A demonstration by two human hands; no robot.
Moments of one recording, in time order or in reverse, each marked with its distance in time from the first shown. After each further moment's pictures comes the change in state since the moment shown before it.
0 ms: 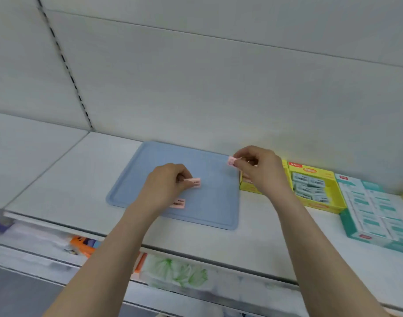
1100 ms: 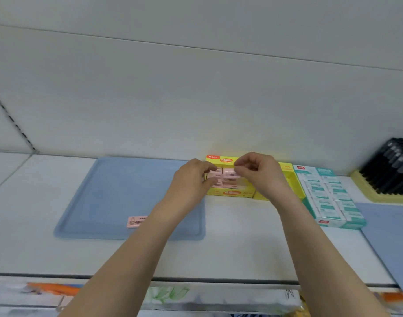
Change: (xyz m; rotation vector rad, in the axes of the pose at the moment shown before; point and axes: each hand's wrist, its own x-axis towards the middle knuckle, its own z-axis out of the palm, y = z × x) left_hand 0.042 0.094 0.066 -0.089 -0.101 0.244; right_hand -0.009 0.047 -0.061 0.046 0.064 0.219
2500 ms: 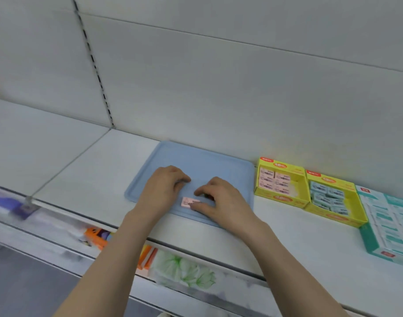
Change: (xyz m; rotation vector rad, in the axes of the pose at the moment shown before) left_hand -0.091 -0.127 -0.071 0.224 0.197 -0.141; right_hand -0.060 -0.056 0.150 -0.374 -0.484 -0.503
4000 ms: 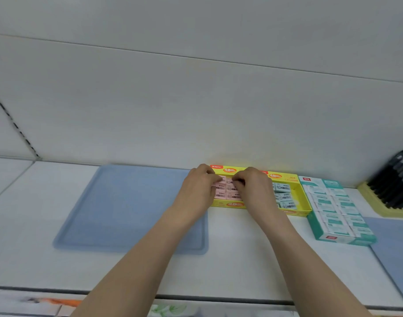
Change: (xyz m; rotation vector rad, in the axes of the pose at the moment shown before) left_hand 0.079 0.144 0.086 -0.050 -0.121 0.292; right_hand -0.024 0.126 -0.089 -0.276 0.420 0.484
